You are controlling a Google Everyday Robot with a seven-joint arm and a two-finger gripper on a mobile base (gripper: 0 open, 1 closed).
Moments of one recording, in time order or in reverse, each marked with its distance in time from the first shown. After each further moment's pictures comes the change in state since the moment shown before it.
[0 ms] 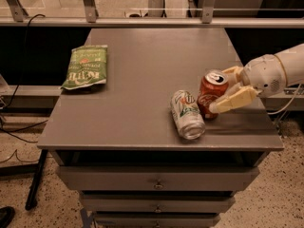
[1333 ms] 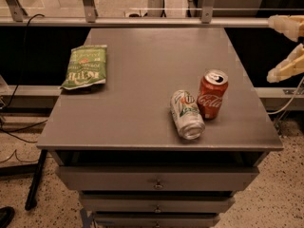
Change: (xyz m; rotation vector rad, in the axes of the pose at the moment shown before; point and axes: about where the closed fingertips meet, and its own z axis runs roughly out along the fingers) arm -0.056 -0.030 -0.135 0.341 -0.097 -0.118
